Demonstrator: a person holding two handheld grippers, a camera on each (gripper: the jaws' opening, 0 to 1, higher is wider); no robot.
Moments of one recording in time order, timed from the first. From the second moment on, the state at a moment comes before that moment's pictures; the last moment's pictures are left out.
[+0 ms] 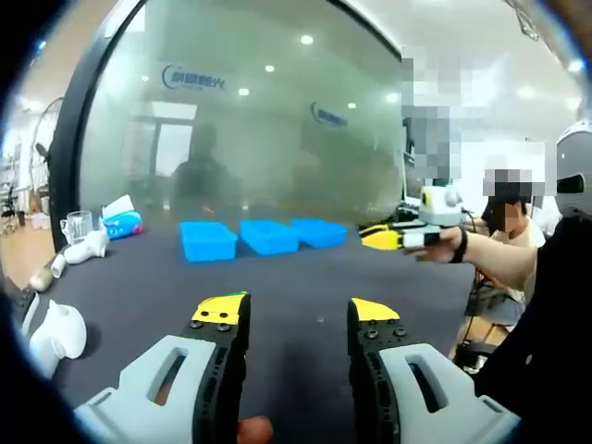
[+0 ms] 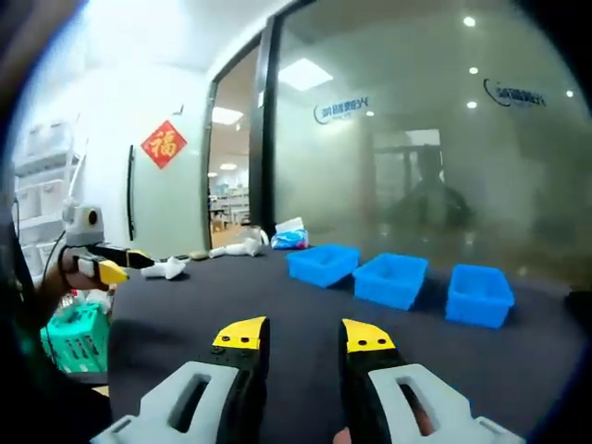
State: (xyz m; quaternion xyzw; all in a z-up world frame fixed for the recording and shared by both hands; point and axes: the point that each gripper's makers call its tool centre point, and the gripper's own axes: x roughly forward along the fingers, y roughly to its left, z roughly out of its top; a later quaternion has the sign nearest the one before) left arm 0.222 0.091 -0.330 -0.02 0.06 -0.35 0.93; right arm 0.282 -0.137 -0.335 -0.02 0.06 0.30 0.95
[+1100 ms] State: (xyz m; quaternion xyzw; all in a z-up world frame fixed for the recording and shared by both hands) left arm 0.207 0.085 -0.350 0.01 0.09 -0.39 0.92; right arm 0.244 -0.090 -0.366 -0.16 0.16 0.47 0.86
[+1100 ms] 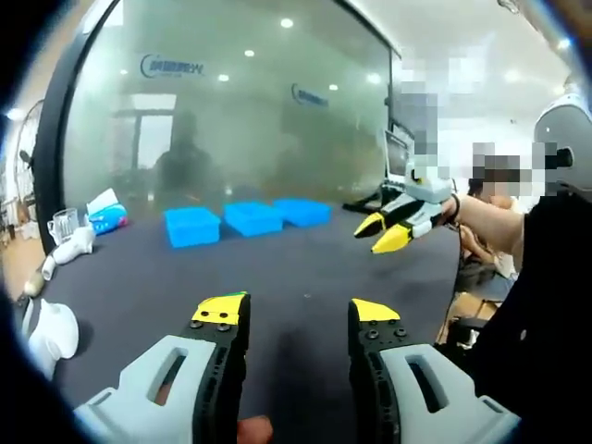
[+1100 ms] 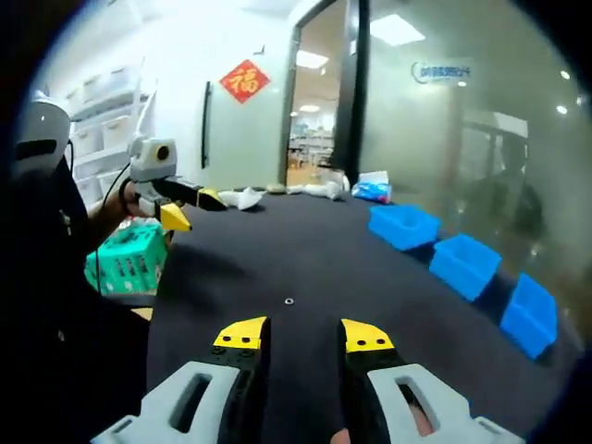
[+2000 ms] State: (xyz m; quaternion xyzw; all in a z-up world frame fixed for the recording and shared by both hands) left arm 0.206 0.089 -0.363 0.01 0.11 -0.39 0.91; right arm 0.265 -0.019 -0.415 -0.34 0.28 0.56 0.70
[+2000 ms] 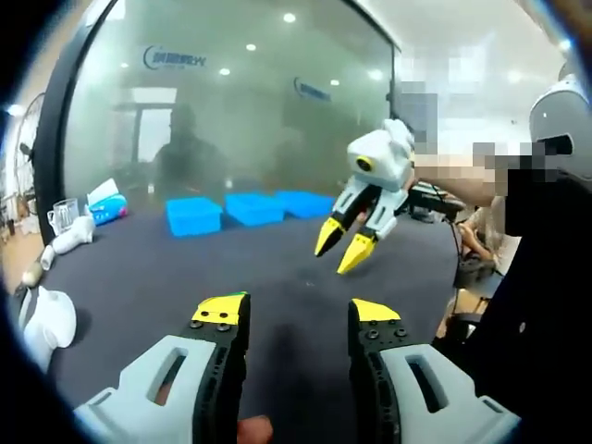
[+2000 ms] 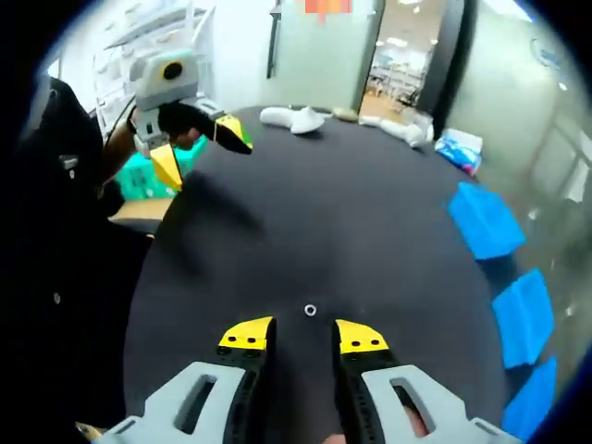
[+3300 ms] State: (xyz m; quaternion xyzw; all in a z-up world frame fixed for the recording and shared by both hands) left arm 0.210 0.092 -0.366 0.00 0.11 -0.39 0.92; right arm 0.271 -0.011 -0.437 -0.33 0.31 0.57 0.69
